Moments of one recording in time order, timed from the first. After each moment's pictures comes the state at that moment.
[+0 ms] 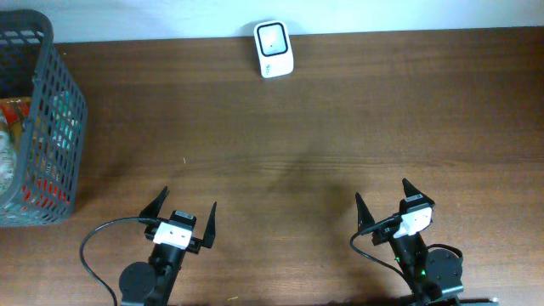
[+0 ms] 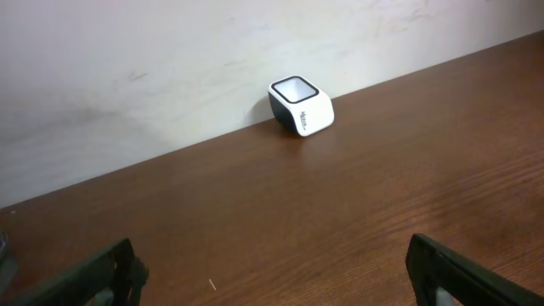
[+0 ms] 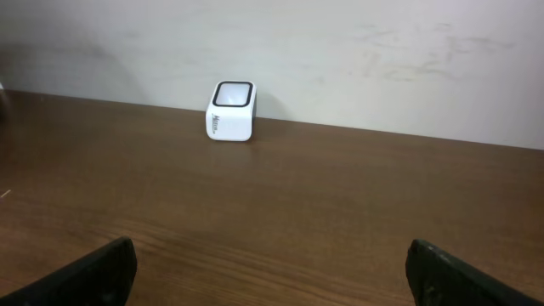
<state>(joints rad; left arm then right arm) -0.13 0.01 0.01 -0.07 0.15 0.21 0.16 0.01 0.01 -0.07 -0.10 -0.01</state>
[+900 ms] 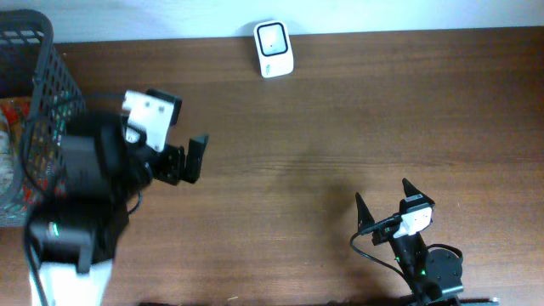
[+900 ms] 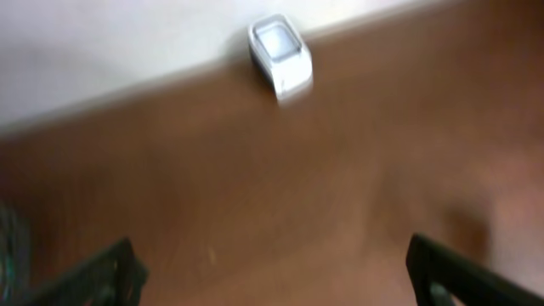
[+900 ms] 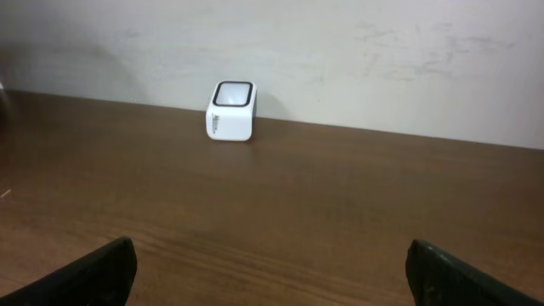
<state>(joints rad) -0.13 1.10 1.39 -0.93 0.19 0.16 0.16 0.01 0.01 -0.07 -0.10 -0.01</state>
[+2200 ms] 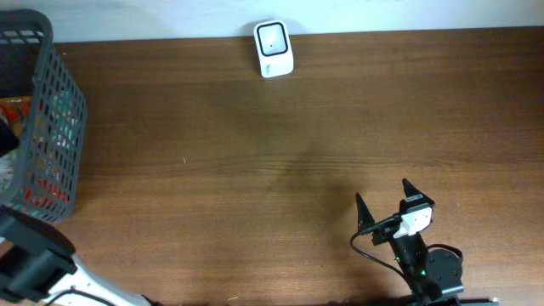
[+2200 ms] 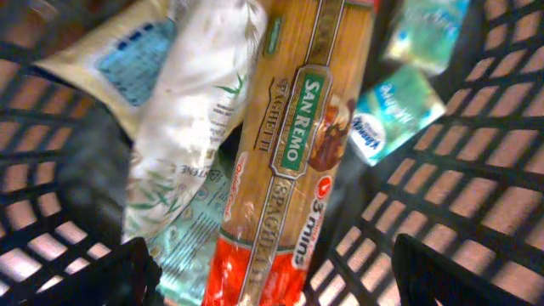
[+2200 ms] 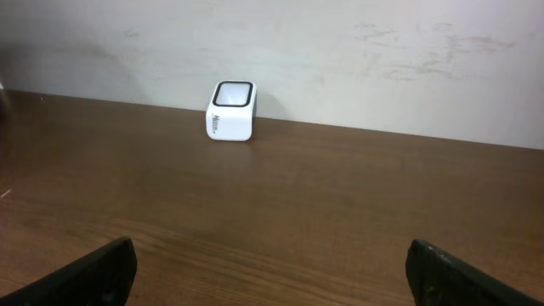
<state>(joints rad) 0.78 2.06 2.04 -1.18 0.10 0.09 0.16 0.01 0.01 -0.07 -0.10 -0.01</state>
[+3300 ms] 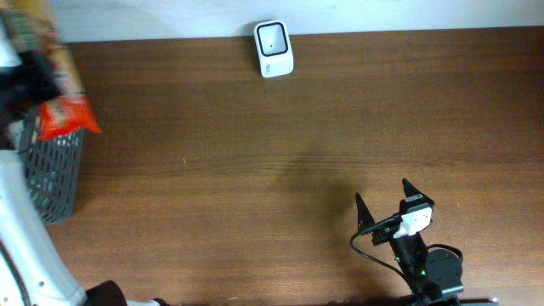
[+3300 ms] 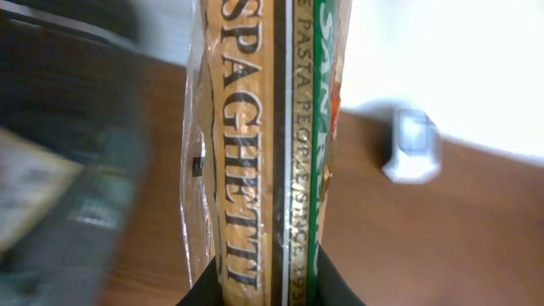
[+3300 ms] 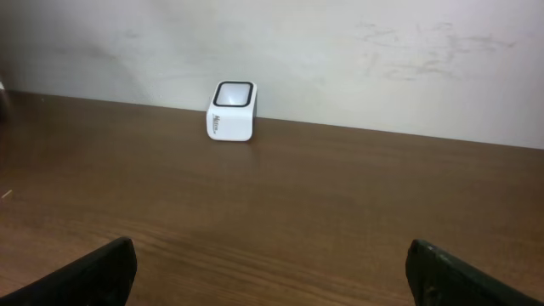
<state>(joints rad) 0.35 1.59 2.06 -1.17 0.29 -0.05 0.16 0.01 0.01 -0.07 -0.10 0.00</state>
